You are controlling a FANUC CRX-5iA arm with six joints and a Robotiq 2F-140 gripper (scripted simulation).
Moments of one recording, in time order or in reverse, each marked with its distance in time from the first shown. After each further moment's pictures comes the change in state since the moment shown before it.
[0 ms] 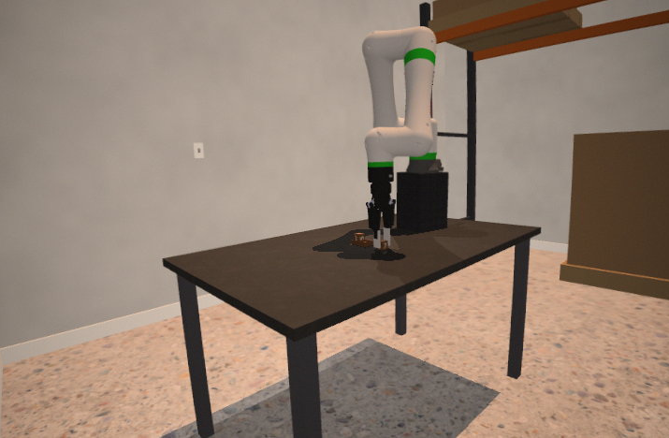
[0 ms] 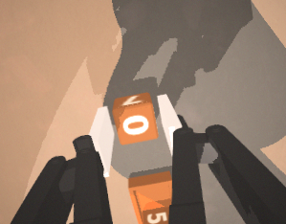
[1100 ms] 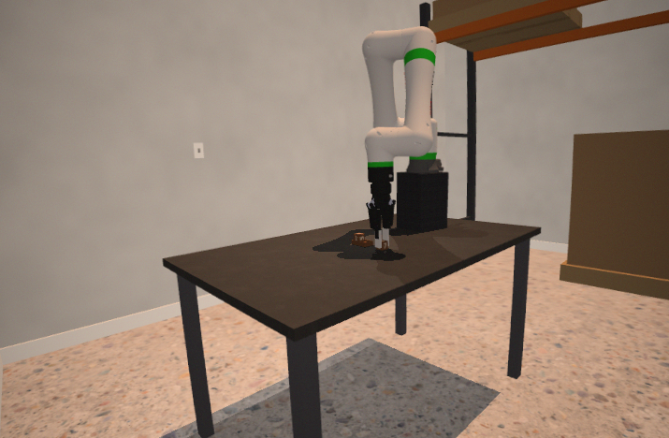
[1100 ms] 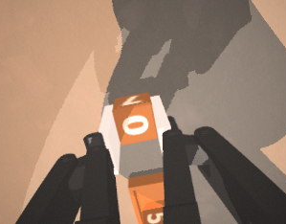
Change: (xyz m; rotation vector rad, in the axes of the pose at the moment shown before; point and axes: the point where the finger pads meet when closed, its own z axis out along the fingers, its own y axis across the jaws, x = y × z) arm 0.000 0.000 0.000 0.000 0.000 0.000
